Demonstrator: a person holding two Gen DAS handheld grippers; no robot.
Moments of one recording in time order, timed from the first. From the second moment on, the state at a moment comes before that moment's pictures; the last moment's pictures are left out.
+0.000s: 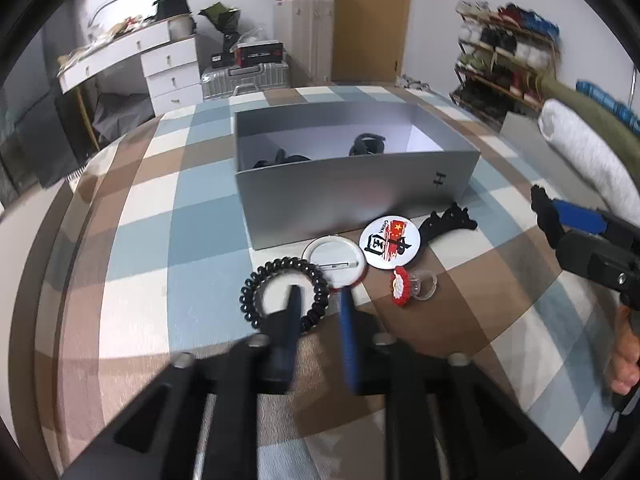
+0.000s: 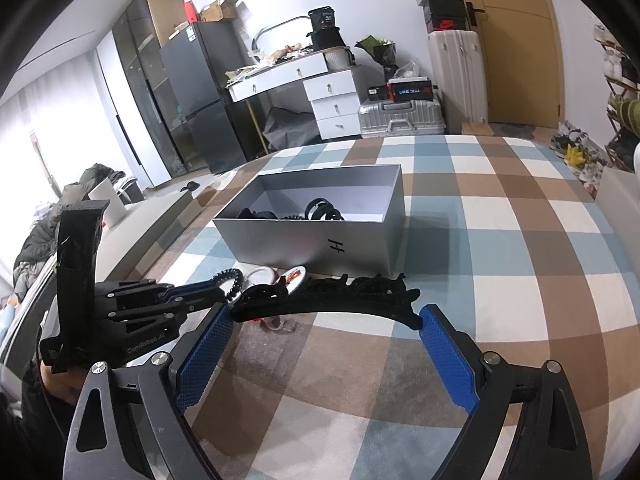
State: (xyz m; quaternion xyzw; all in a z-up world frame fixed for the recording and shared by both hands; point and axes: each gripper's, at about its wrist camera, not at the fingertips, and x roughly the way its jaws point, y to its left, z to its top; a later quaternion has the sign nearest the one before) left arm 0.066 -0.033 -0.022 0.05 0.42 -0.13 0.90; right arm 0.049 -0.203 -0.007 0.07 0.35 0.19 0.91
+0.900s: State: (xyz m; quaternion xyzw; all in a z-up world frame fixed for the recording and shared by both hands) left arm 0.049 -0.022 0.020 0.01 0.35 -0.16 0.92; right arm 0.050 -0.205 -0.002 0.08 0.34 0.20 0.92
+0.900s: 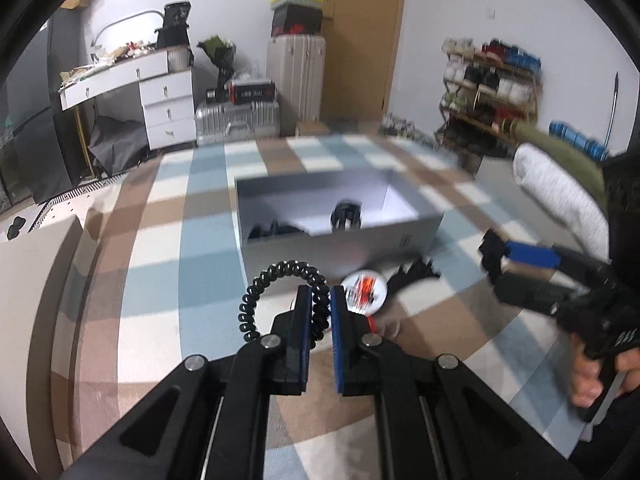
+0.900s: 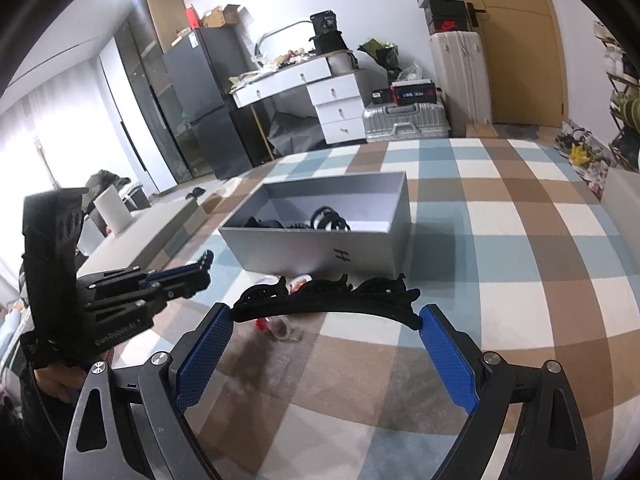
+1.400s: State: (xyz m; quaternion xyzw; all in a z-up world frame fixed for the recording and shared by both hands) left arm 0.084 -0.025 0.028 -0.03 0.31 -0.17 0.94; right arm 0.080 -0.189 0.012 0.08 0.30 0.21 0.93
